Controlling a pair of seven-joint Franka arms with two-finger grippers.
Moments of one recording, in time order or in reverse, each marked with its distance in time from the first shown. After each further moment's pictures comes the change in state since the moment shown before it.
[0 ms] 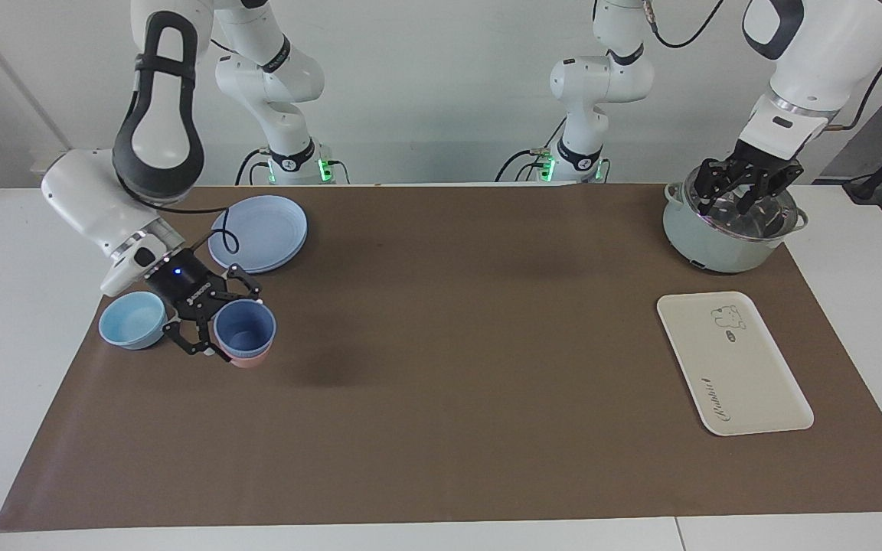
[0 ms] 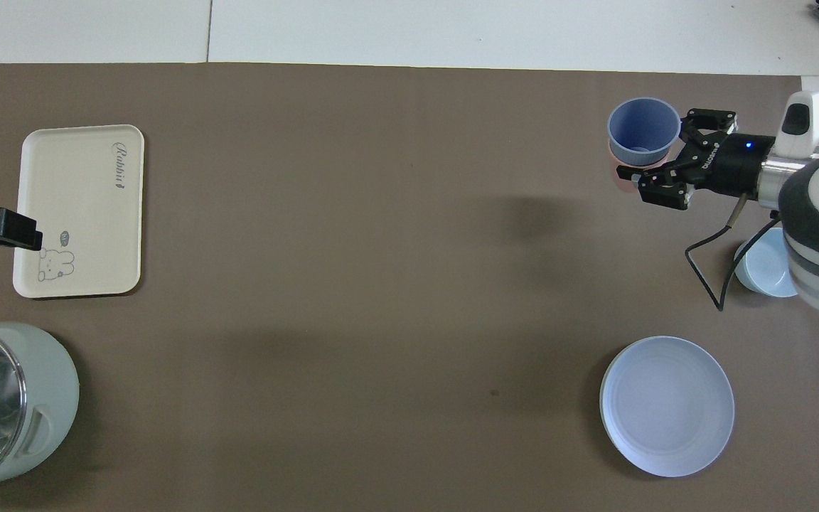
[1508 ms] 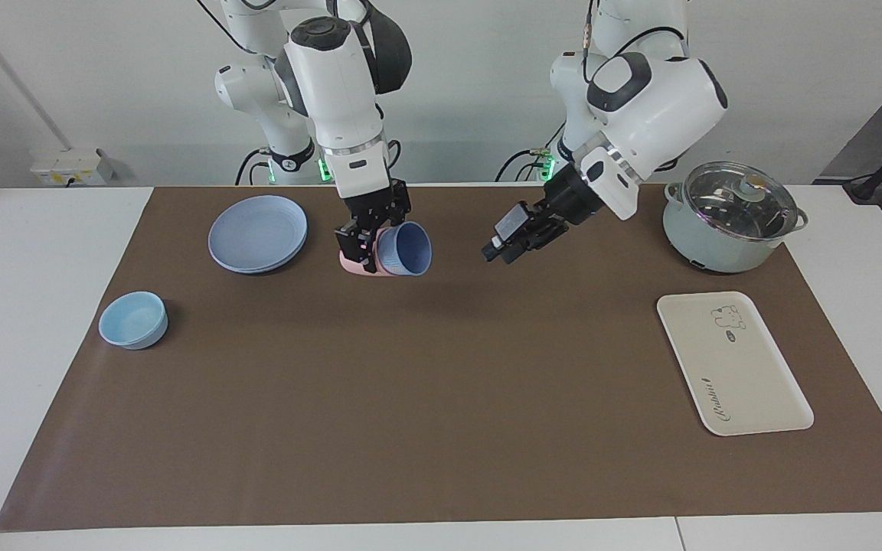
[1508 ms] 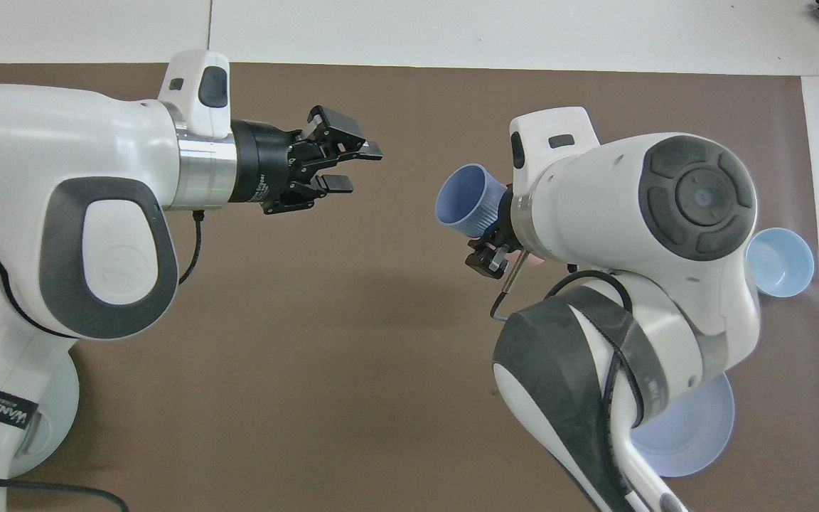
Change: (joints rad) left arm -0.404 0.187 -0.020 -0.030 -0.824 0.604 -0.577; right arm 0.439 -0.032 0.009 0.191 -0.782 -0.262 0.835
